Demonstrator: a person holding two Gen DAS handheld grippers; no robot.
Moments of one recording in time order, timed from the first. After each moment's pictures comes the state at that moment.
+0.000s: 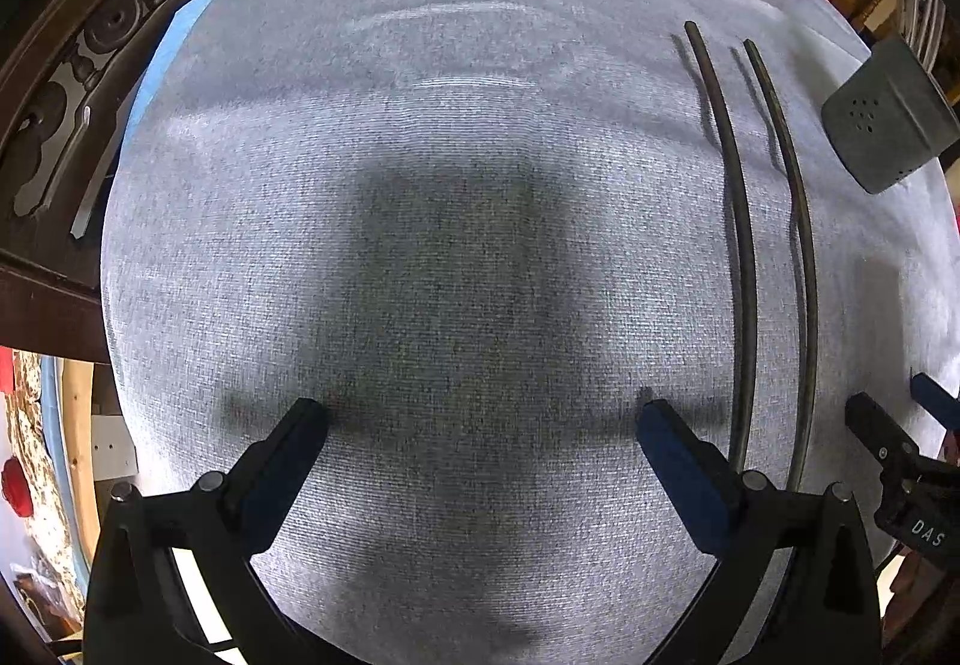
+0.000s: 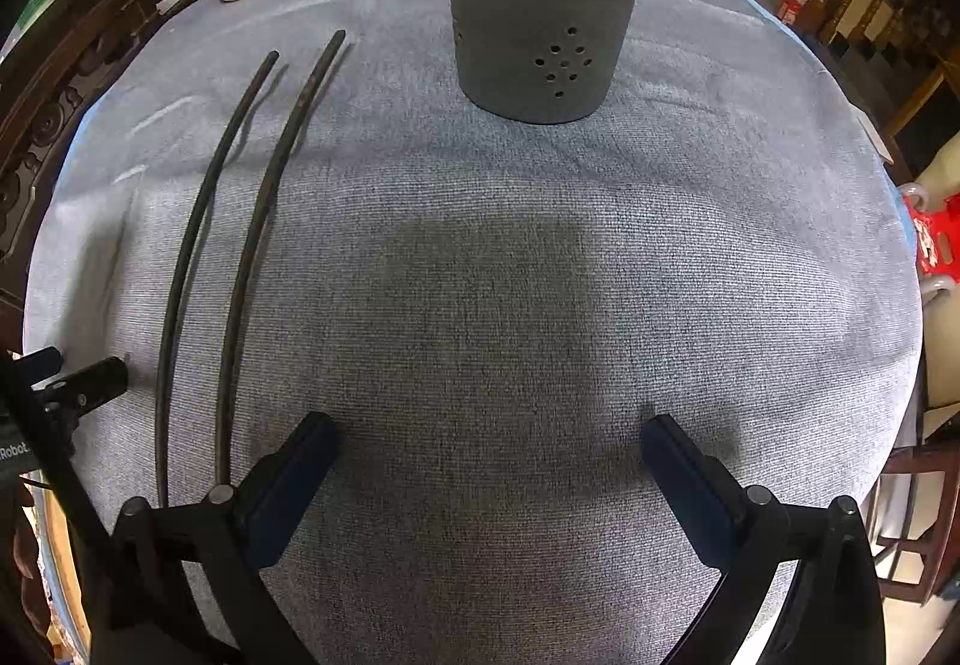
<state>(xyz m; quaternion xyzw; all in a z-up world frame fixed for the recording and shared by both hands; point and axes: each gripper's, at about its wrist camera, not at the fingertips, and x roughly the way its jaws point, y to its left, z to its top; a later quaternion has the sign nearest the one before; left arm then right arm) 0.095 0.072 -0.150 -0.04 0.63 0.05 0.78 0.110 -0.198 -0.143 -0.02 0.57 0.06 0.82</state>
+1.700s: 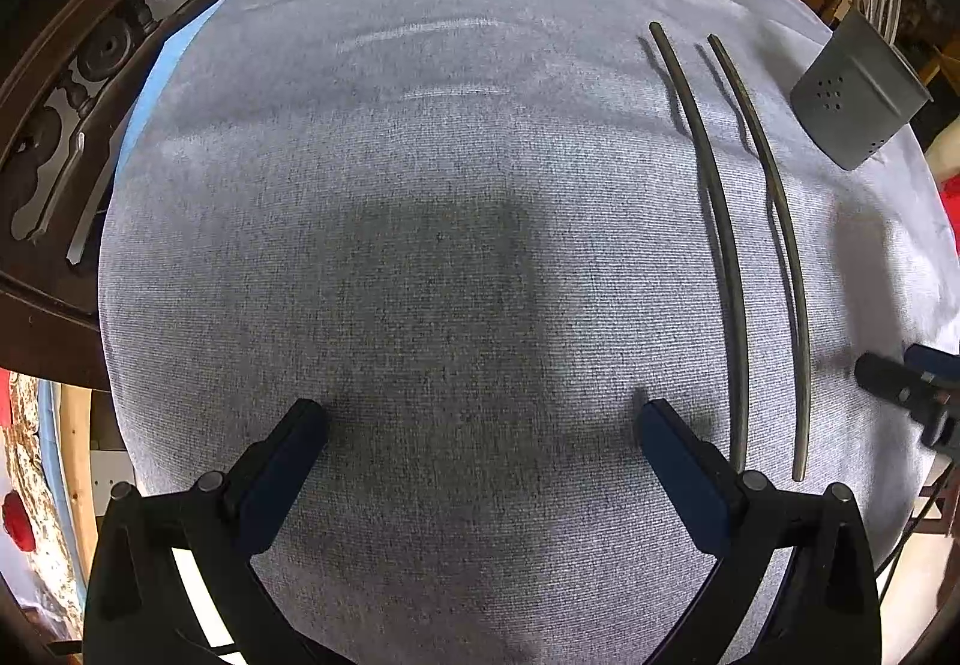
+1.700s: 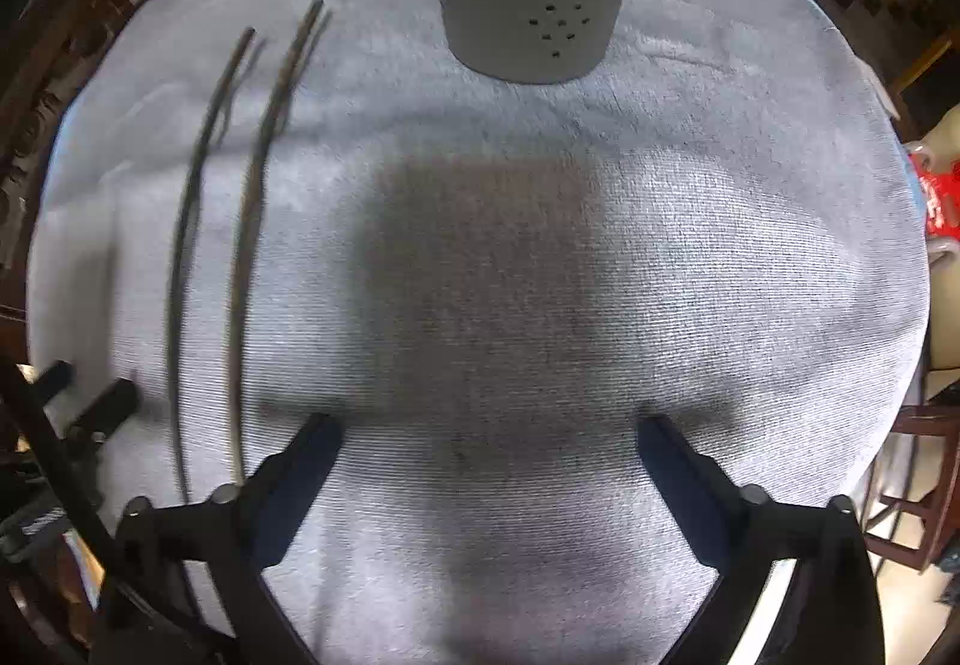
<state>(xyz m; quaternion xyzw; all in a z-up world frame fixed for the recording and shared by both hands) 0.049 0.052 -0.150 -0.02 0.60 0.02 0.80 0.140 -0.209 -0.134 0.02 0.63 0.06 0.77</state>
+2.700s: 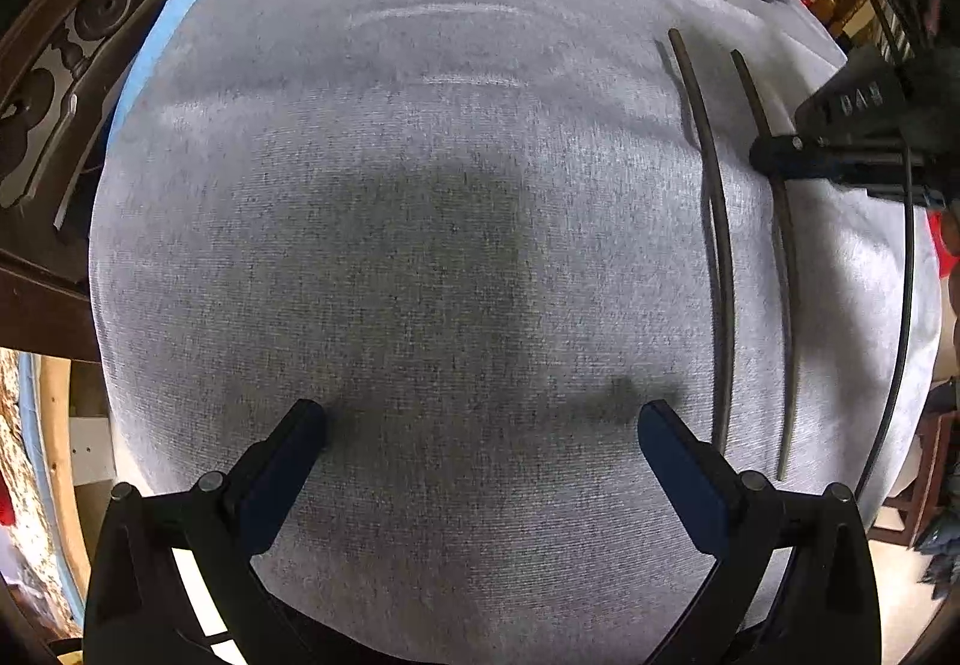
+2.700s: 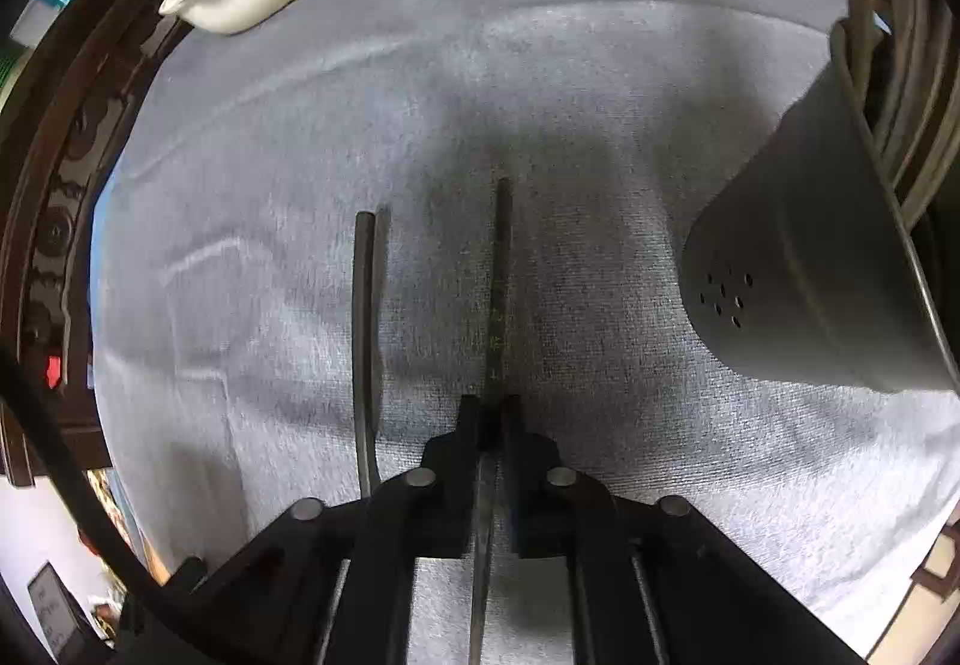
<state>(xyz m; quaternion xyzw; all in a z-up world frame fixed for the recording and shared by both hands) 0.080 0.076 -0.145 -0.07 0.63 0.01 0.77 0.280 -0.128 -0.120 0.04 0.65 0.11 0.75</state>
